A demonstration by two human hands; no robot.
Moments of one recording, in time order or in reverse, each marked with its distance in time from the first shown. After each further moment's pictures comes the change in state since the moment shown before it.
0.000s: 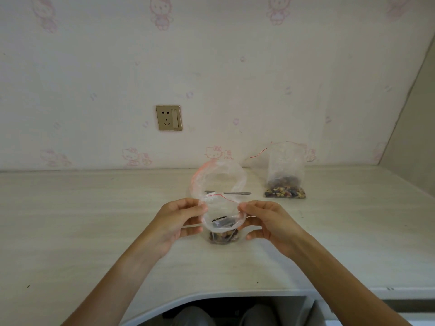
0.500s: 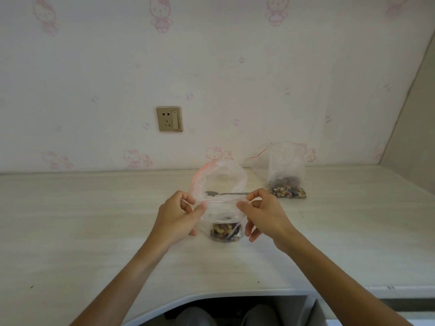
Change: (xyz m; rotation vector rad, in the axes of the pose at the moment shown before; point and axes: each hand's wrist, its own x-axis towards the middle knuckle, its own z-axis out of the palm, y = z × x) left_hand 0.006 -0.004 0.003 0.493 0.285 0.262; right_hand 0.011 -0.006 0.019 -0.399 0.271 -0.099
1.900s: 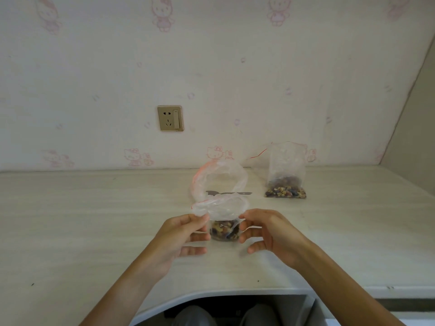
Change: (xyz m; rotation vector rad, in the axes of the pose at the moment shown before) left_hand -0.032 -0.012 -0.004 -0.458 -0.342 -0.273; right_hand -0.026 0.010 -0.015 0.414 -0.306 0.215
